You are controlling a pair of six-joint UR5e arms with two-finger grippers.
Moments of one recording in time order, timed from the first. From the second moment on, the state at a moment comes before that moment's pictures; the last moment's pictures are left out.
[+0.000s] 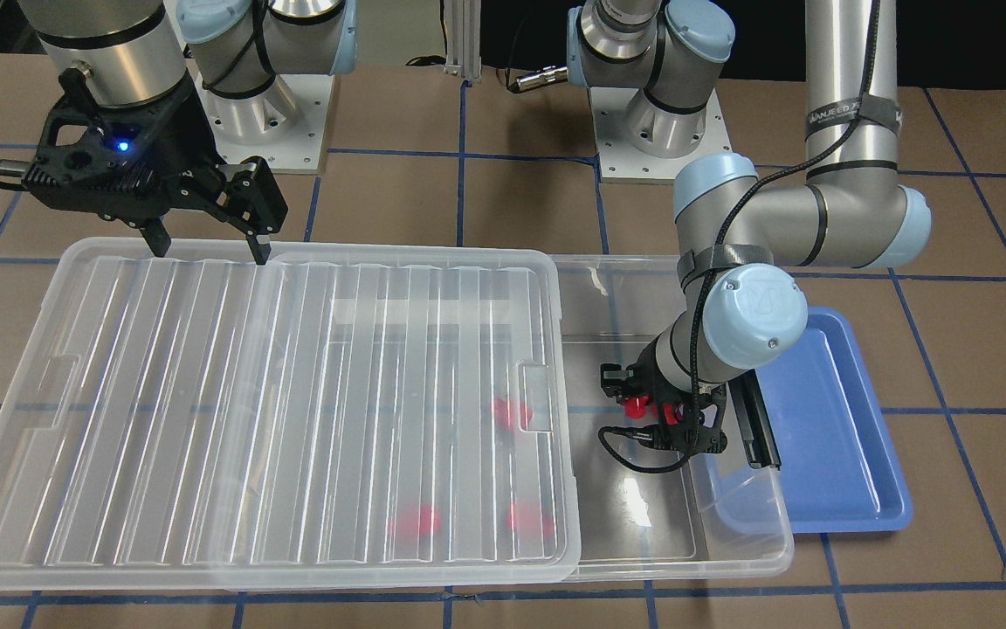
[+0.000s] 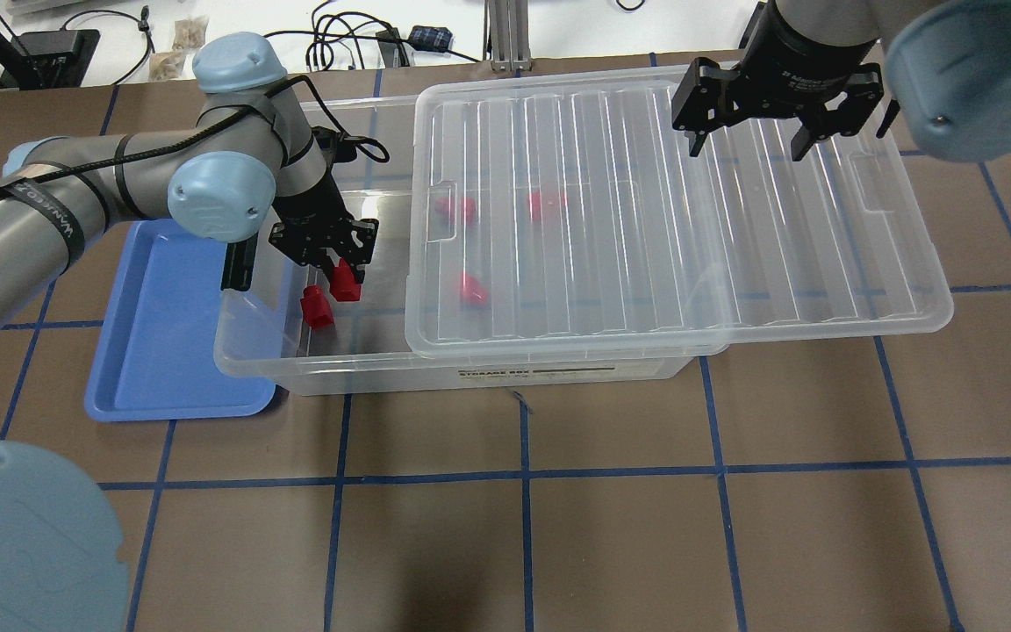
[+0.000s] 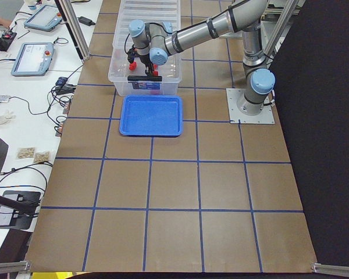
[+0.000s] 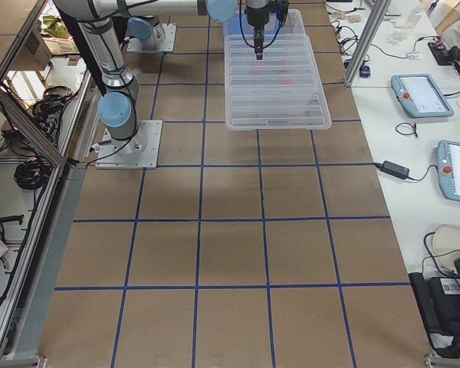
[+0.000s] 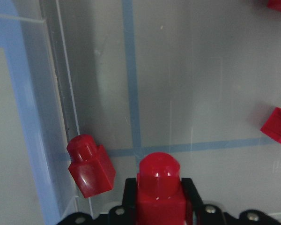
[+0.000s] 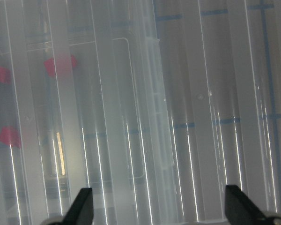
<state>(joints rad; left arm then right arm) -1.57 -2.00 -1.66 -1.24 1.52 0.05 1.62 -1.54 1.54 -1.72 -1.56 0.14</state>
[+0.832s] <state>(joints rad) -1.57 -2.06 -1.66 -1.23 1.52 0.05 1.62 -1.54 1.54 -1.72 -1.56 0.14</state>
